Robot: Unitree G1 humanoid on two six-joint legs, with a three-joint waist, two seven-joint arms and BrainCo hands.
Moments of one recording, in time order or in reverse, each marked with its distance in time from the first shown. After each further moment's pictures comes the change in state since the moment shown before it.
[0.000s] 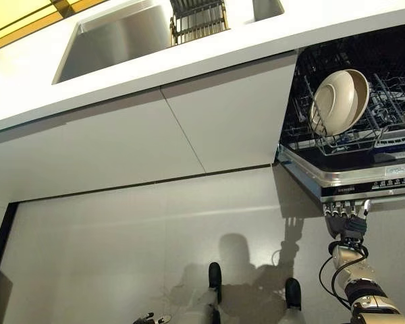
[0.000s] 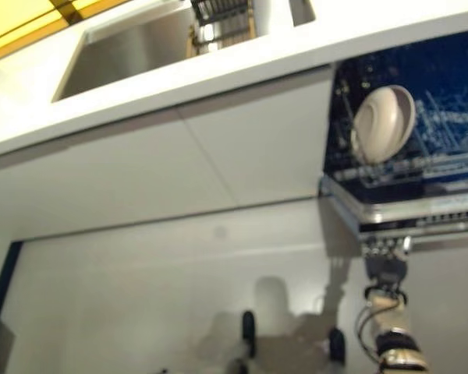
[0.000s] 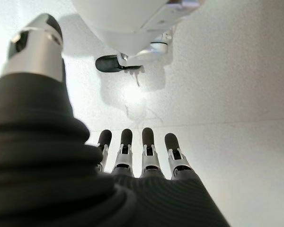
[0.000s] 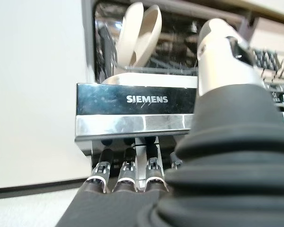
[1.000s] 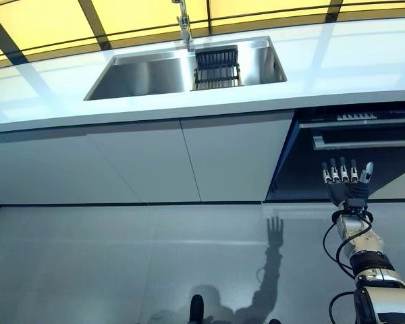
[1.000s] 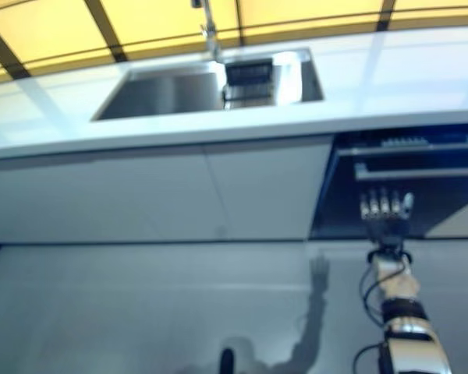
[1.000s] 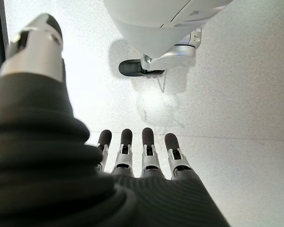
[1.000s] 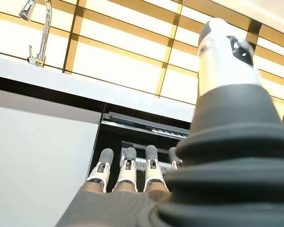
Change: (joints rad) left arm 0.026 0.045 0.004 0.050 0.012 0.000 0.021; right arm -0.161 -0.065 -0.020 0.004 -0.124 0.072 -0.018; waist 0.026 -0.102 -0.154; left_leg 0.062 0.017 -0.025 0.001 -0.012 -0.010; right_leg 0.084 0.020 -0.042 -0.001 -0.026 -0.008
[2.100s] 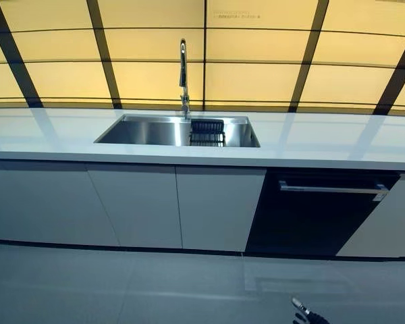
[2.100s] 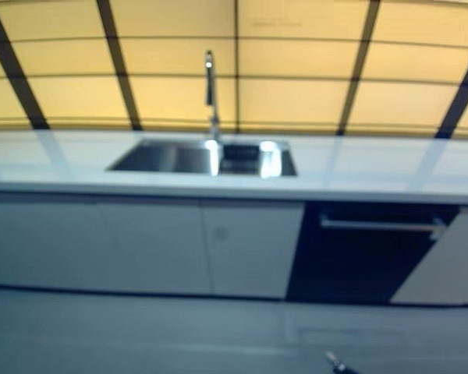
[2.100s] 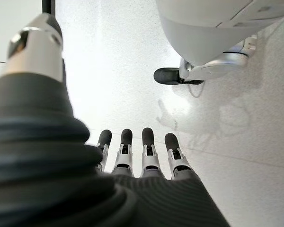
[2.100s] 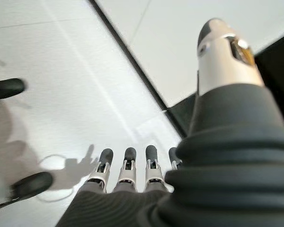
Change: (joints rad) left arm 0.026 -0.001 0.131 0.105 0.078 0.044 0.024; right arm 0.518 0.238 0.224 0.354 -0.872 0.113 -0.084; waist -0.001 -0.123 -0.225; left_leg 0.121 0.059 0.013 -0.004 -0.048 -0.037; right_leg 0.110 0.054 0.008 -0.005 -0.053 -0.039
